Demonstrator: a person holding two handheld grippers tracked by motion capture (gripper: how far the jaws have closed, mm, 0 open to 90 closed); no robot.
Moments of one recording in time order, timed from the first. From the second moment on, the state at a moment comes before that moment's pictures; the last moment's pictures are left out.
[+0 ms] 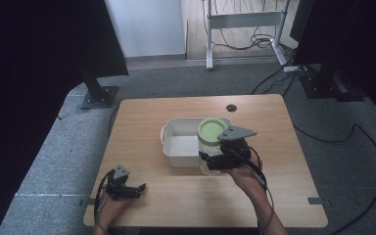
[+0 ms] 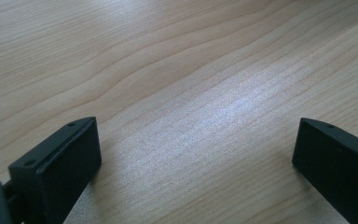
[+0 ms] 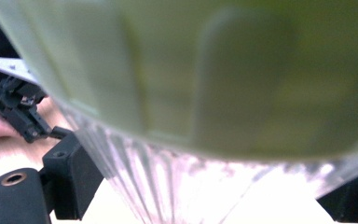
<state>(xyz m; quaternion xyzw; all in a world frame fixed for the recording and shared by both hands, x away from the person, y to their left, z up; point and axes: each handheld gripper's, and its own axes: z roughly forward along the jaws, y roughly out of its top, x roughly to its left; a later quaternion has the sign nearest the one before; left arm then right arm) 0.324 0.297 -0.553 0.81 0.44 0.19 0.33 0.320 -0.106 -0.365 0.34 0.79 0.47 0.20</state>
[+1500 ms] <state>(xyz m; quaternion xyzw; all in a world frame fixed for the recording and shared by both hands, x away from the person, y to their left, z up) 0.324 0.298 -0.553 0.81 0.44 0.19 0.33 0.415 -0.072 -0.394 0.36 0.78 0.46 0.22</state>
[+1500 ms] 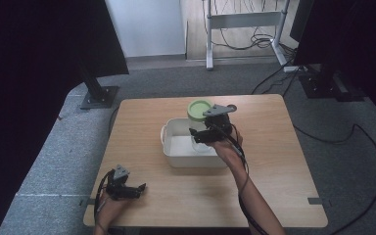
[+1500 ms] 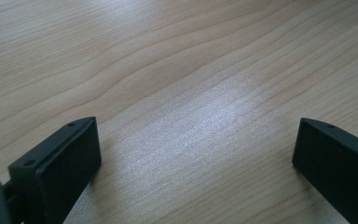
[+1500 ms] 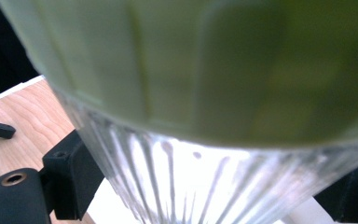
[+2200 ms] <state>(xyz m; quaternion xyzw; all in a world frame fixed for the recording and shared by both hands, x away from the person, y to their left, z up) 0.324 0.298 -0.553 0.81 0.44 0.19 0.33 0.426 -0.060 -0.441 0.38 0.78 0.43 0.23</state>
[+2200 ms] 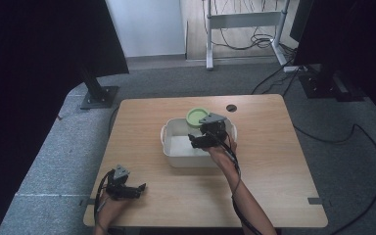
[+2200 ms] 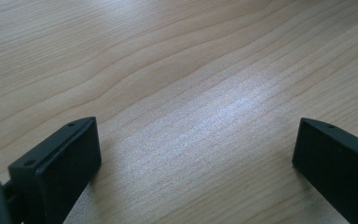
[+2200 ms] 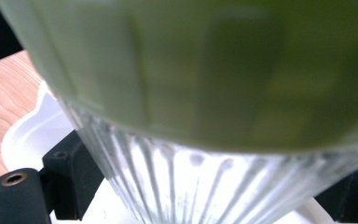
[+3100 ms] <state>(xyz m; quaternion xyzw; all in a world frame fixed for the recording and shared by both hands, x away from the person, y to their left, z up) 0.324 0.298 -0.553 0.81 0.44 0.19 0.33 0.423 -0.066 -0.460 0.41 0.78 0.43 0.21</state>
